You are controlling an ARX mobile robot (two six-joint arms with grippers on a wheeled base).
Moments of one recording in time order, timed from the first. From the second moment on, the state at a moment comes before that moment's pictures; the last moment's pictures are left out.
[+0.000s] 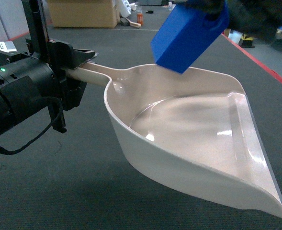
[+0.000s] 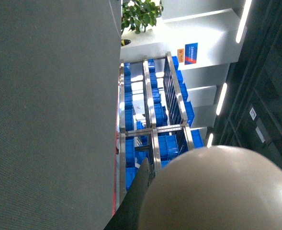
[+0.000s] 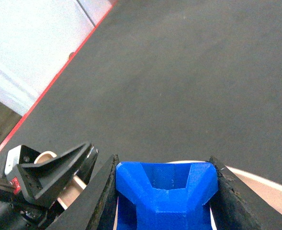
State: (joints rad) left arm -0.28 1.87 0.66 1.28 0.13 -1.44; right arm 0.40 1.51 0.97 0.28 -0.13 0.44
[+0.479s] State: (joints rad) left arm -0.28 1.87 0.66 1.28 0.12 -1.44; right arm 0.44 1.56 0.92 0.24 -0.09 0.66
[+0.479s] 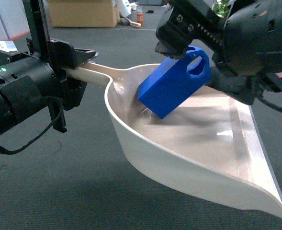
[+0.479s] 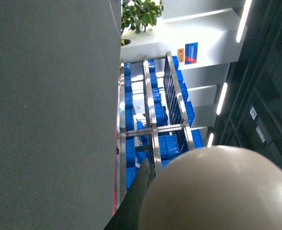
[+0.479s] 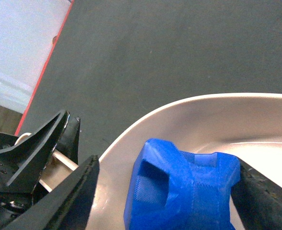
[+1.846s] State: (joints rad) left arm -0.28 1.87 0.66 1.28 0.13 -1.44; right arm 0.00 0.50 0.11 0.38 0.00 -0.01
